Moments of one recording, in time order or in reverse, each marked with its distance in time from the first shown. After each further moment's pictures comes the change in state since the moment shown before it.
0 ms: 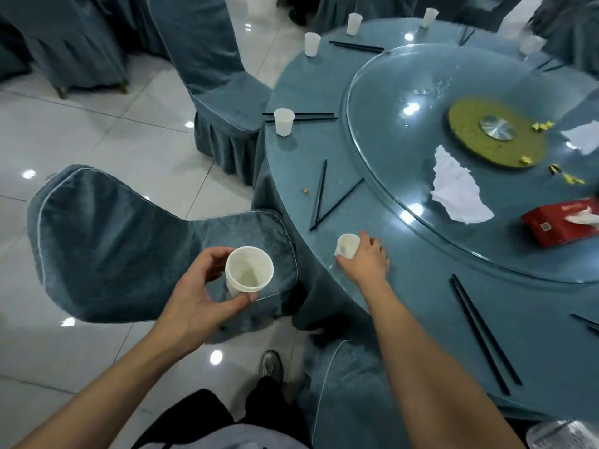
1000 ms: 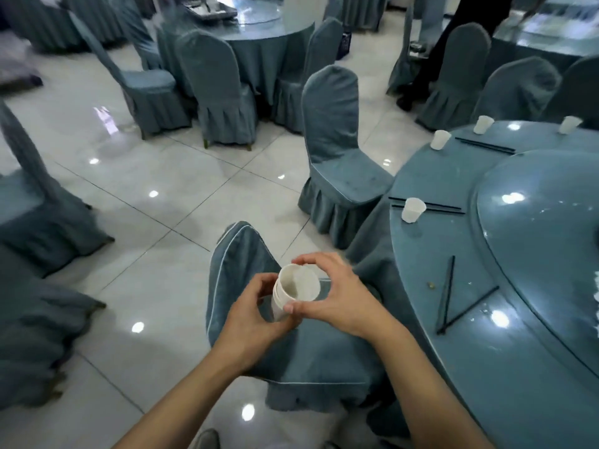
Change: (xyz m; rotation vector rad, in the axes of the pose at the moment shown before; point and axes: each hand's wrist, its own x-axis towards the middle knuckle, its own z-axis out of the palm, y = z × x) left_hand 0.034 -0.066 -0.171 -0.072 0.297 -0.061; right_hand -0.147 -0.332 -0.040 0.430 -0.426 -0.906
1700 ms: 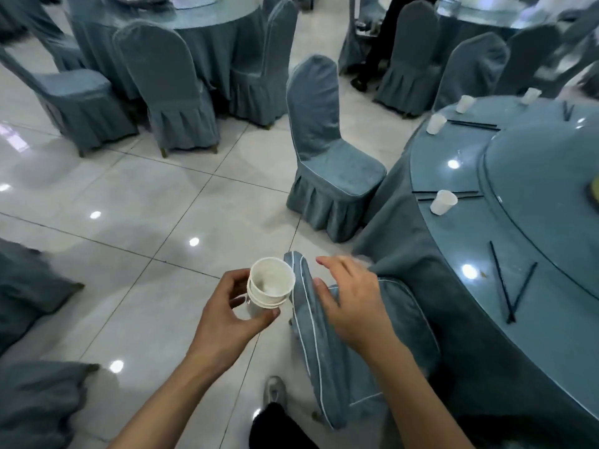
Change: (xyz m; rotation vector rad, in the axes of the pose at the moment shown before) left_hand 0.132 -0.088 -0.242 -0.049 -0.102 -0.006; right_hand 0.160 -0.063 0.169 -0.445 0.464 0.138
